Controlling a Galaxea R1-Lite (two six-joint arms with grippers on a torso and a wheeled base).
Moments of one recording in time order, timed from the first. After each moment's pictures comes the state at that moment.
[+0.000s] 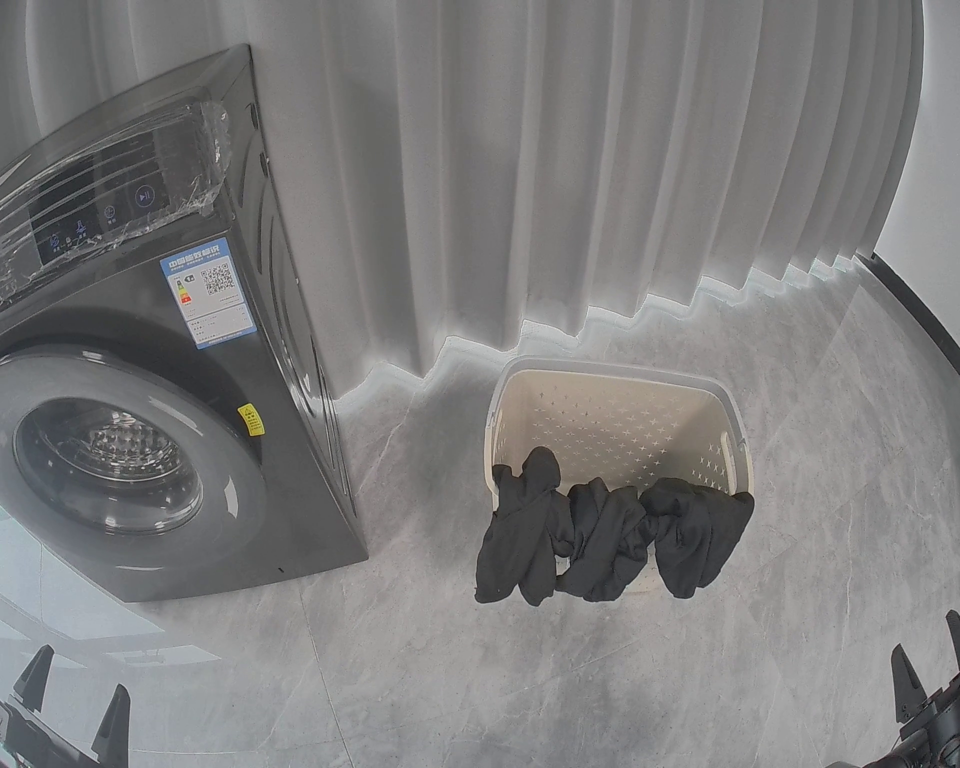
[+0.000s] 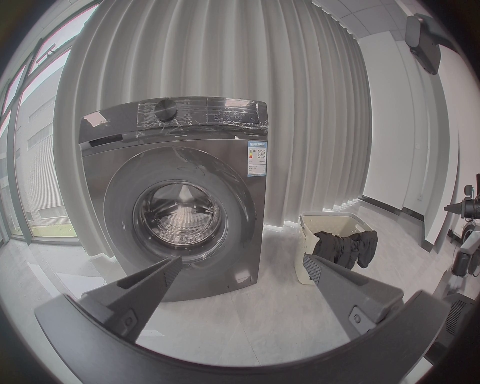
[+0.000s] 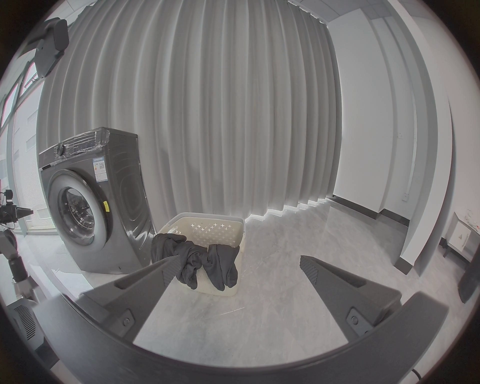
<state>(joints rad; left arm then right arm) 0.00 0.02 -0.02 0.00 -0.01 0.00 0.00 0.02 -0.02 0.00 -0.01 0.00</state>
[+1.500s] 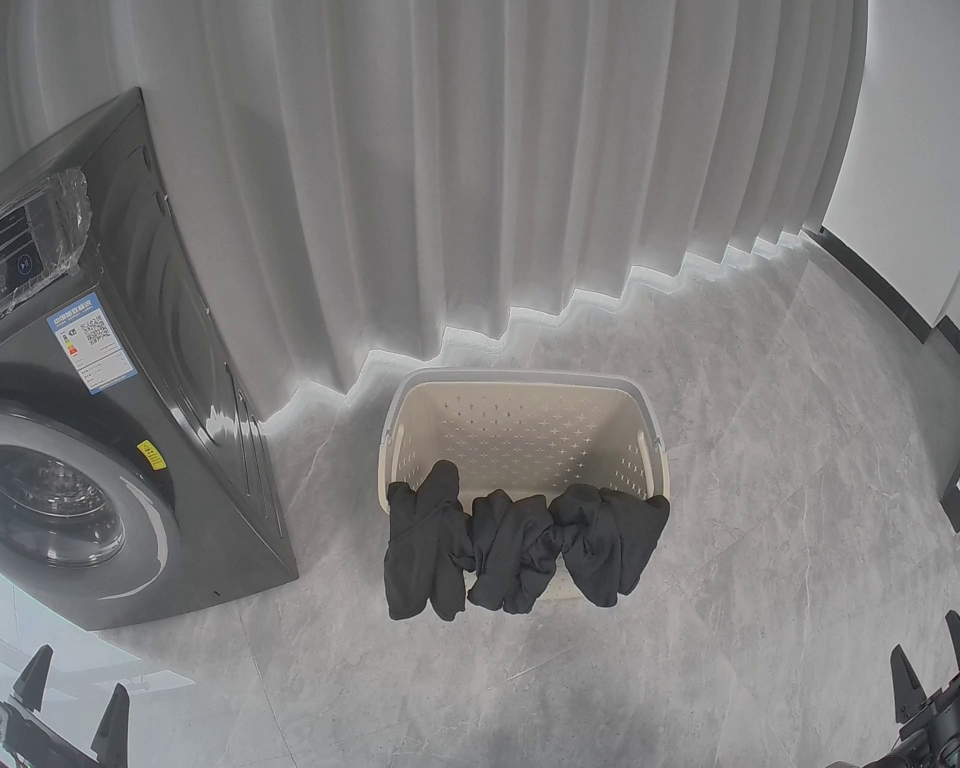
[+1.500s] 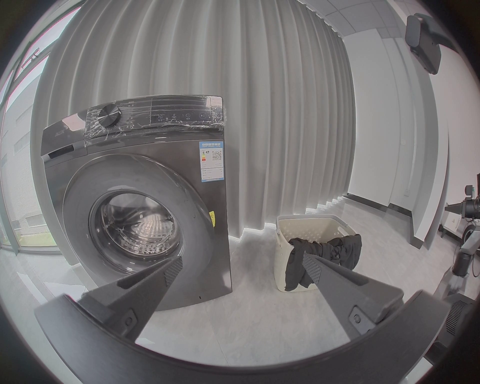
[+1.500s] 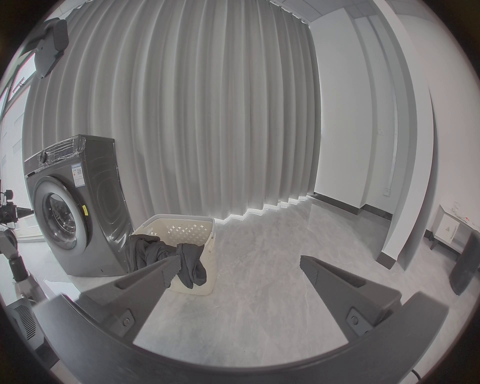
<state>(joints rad) 0.00 0.02 -0.02 0.00 -0.01 0.00 0.00 0.02 -0.02 0.00 -0.01 0.00</state>
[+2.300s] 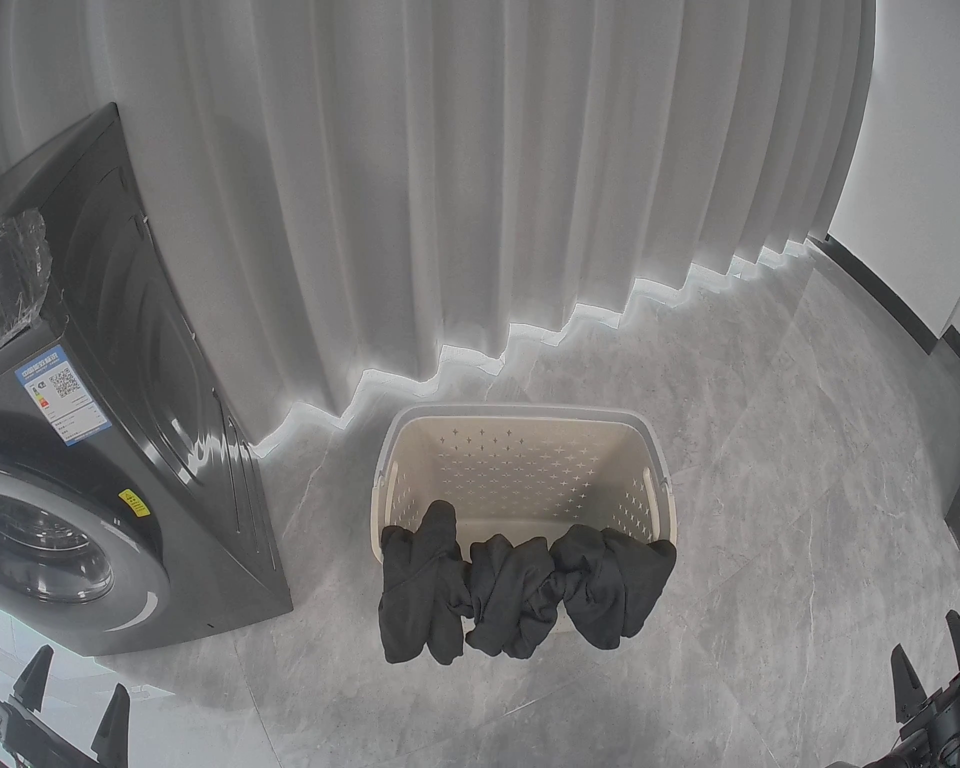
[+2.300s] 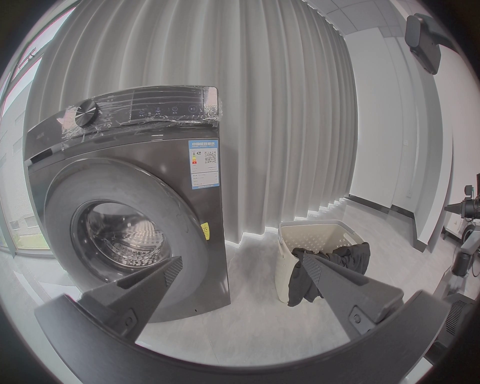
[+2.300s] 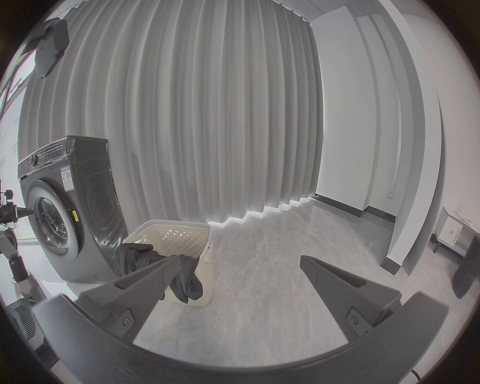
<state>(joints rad) 0.00 0.02 -0.02 0.00 -0.01 0.00 0.00 0.02 -0.02 0.00 -0.01 0.00</state>
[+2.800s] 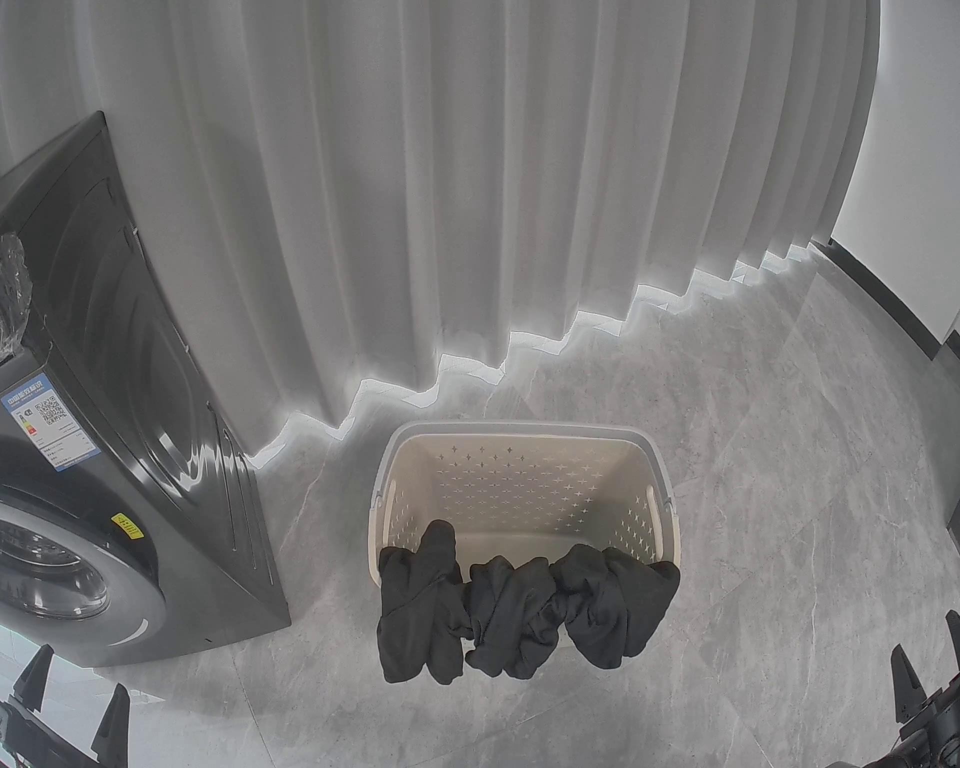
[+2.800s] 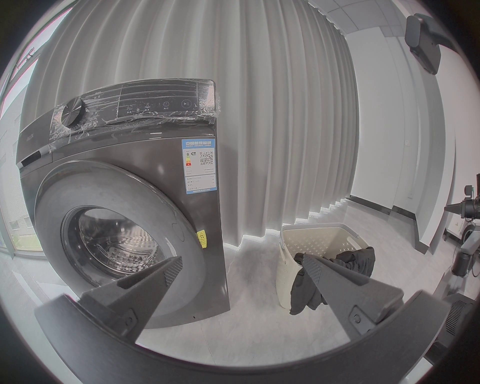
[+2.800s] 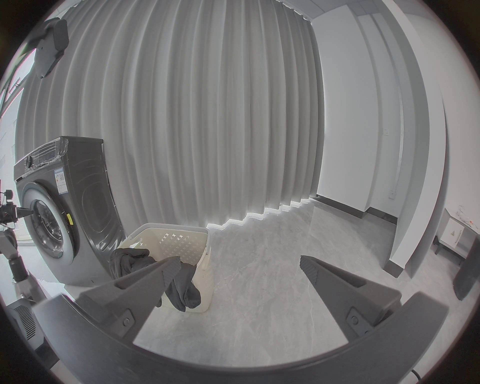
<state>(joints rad) 0.00 0.02 -0.02 0.00 -0.01 0.00 0.00 0.02 -0.02 0.00 -0.01 0.00</state>
